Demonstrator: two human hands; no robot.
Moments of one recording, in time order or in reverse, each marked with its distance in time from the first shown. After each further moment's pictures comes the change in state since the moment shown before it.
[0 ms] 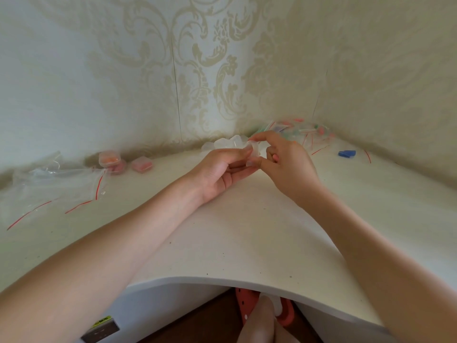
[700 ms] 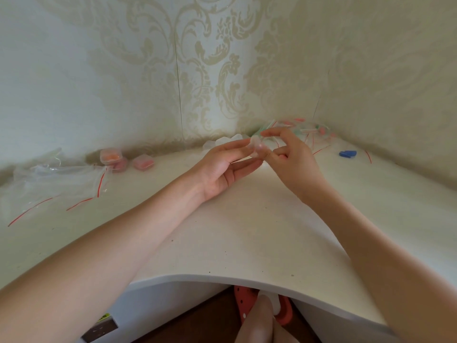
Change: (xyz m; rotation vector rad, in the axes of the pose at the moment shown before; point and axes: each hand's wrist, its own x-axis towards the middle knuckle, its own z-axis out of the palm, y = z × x) left_hand 0.002 0.001 -0.002 -0.093 -0.042 0.005; right_hand 0.000 0.000 -0.002 0.142 0.043 0.104
